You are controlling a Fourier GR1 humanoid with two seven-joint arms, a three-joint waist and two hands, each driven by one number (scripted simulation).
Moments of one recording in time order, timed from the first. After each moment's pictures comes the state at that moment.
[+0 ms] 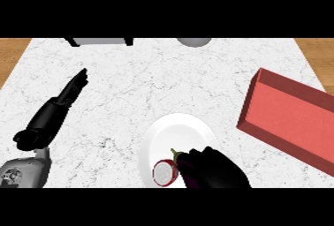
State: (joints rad) left arm -0.17 0.25 0.05 -1.59 -0.14 -0.23 -0.06; right arm -0.03 -0.25 0.64 -1.78 1.20 0.16 -0.16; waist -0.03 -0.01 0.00
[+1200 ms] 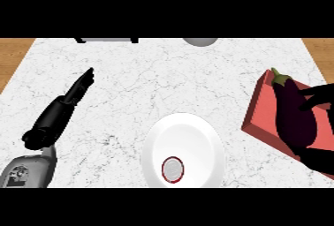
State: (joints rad) left arm -0.19 0.22 0.03 -1.58 -0.16 -0.24 -0.06; right arm -0.14 -0.27 -0.17 -2.17 0.73 0.37 0.16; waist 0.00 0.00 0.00
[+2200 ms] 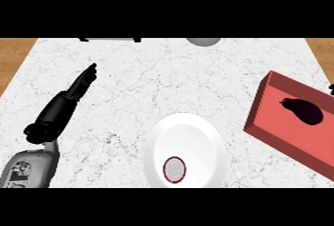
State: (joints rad) left arm -0.23 0.21 0.04 -1.57 -0.16 -0.25 -0.04; right arm -0.36 -0.74 -0.24 -1.24 0.79 0.56 -0.27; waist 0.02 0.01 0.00
